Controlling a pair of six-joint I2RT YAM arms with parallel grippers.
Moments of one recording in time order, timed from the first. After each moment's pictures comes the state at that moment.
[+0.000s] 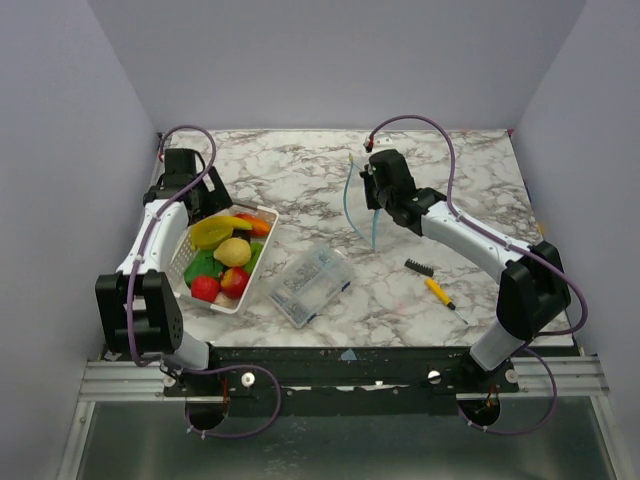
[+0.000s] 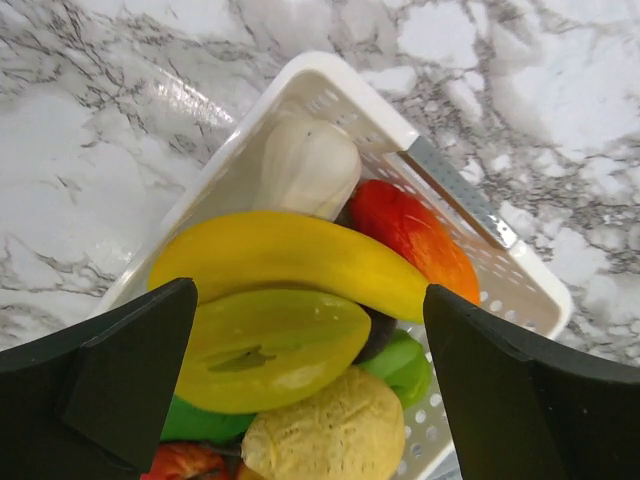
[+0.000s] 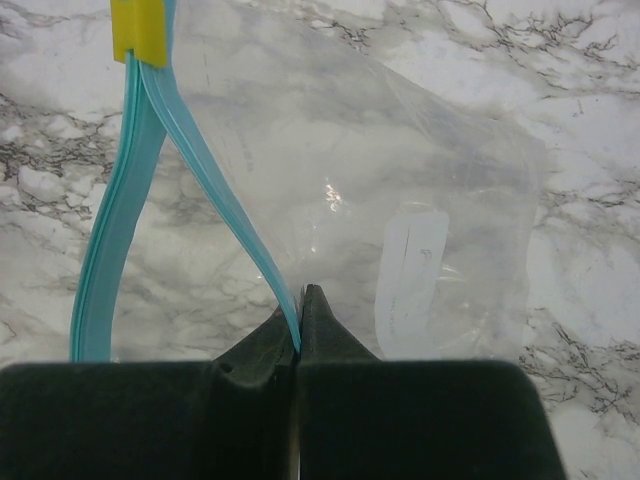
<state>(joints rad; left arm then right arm) 0.06 1.44 1.19 -0.60 -0.03 -0.41 0.60 1.64 1.29 -0.23 0.32 0.14</state>
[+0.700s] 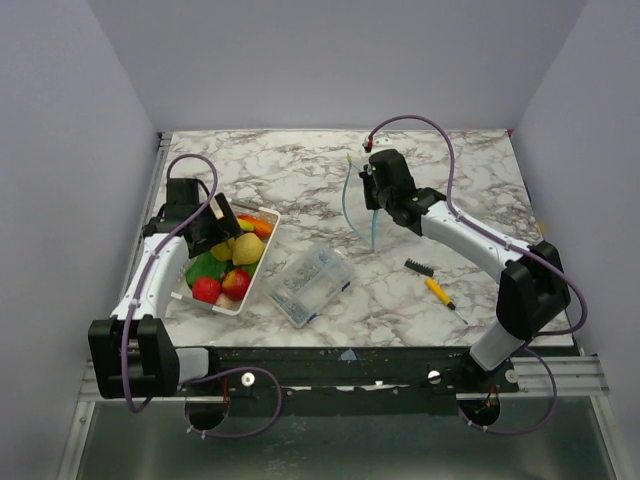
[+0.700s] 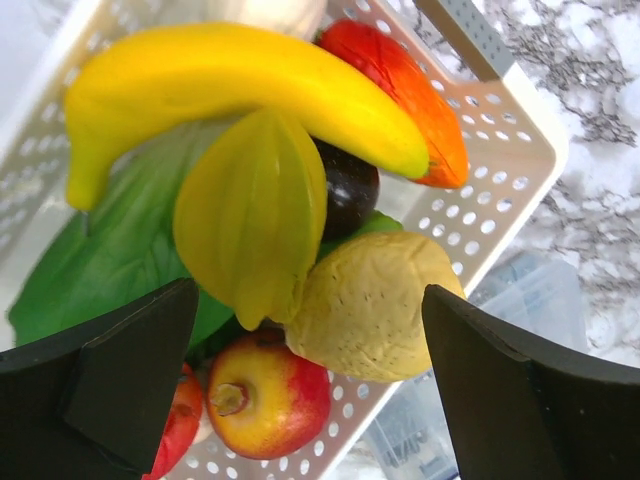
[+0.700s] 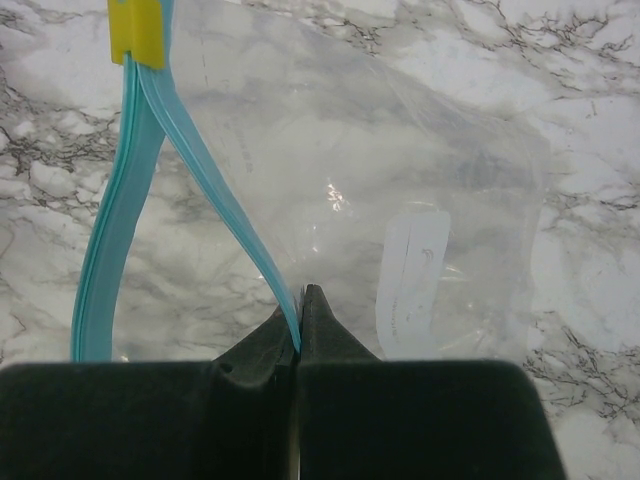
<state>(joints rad) 0.02 1.24 0.93 -0.60 0.14 -0.47 0.60 1.64 1.29 -0.23 0.30 0.14</state>
